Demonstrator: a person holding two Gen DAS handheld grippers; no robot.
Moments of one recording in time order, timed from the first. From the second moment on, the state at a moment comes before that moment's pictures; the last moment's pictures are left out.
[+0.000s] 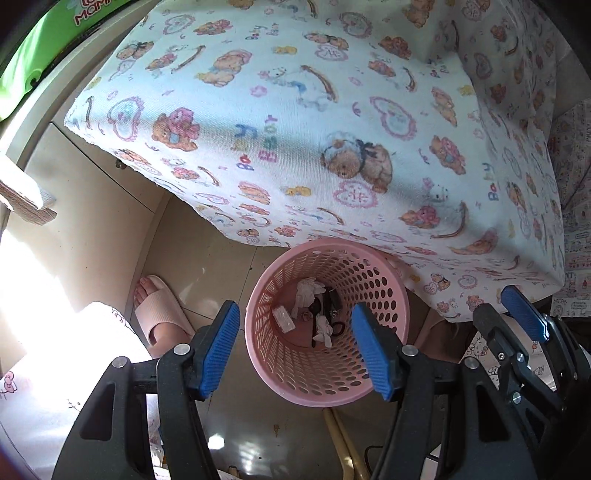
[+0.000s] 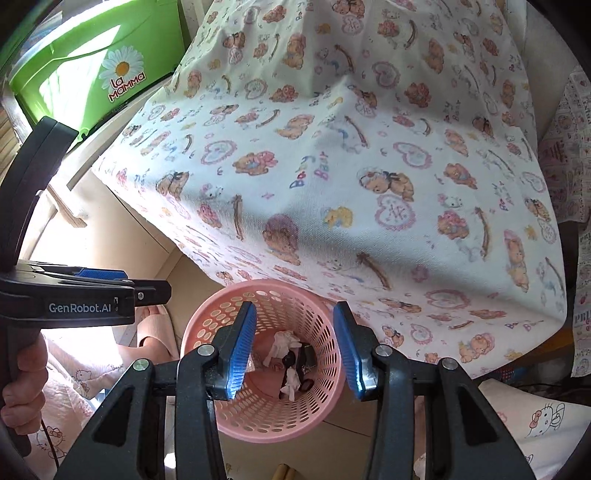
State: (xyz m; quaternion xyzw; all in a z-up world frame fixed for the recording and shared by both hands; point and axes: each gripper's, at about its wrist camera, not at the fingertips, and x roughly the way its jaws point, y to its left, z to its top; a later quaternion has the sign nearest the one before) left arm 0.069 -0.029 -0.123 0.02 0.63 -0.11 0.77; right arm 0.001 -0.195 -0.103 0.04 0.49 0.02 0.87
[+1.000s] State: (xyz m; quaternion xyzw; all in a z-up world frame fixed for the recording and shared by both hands) left arm 0.049 -0.037 -0.023 0.05 0.44 -0.11 0.89; right arm -0.022 -0.227 -0.036 0.05 0.38 -0.04 0.92
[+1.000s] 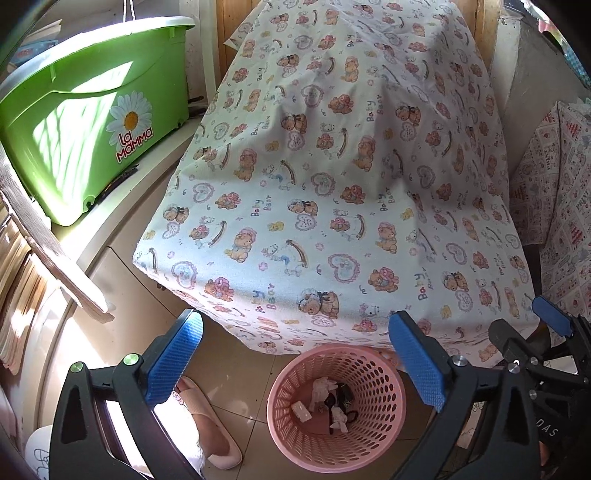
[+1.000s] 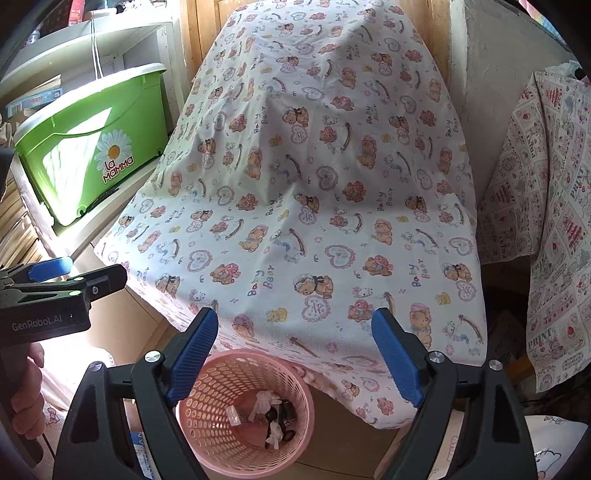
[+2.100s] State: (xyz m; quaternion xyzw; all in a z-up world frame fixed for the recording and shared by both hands) left arm 0.052 -0.036 -0.023 0.04 0.43 -0.11 0.89; right arm -0.016 -0.231 -0.038 0.04 0.37 -0.07 0.92
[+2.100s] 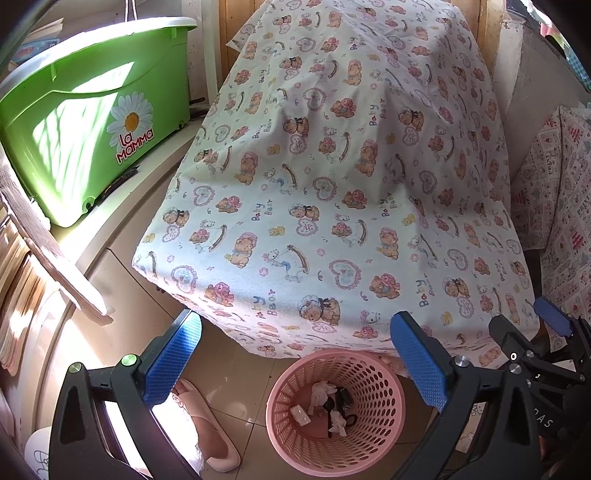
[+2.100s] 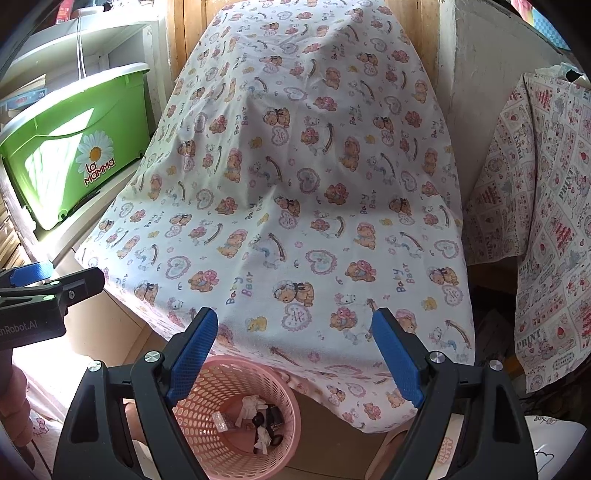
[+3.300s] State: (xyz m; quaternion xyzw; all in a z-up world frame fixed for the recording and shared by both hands) left arm 0.053 -0.034 -0.023 0.05 0.43 -0.10 0.90; right arm -0.014 -0.235 -0.040 0.05 0.38 -0.07 0.92
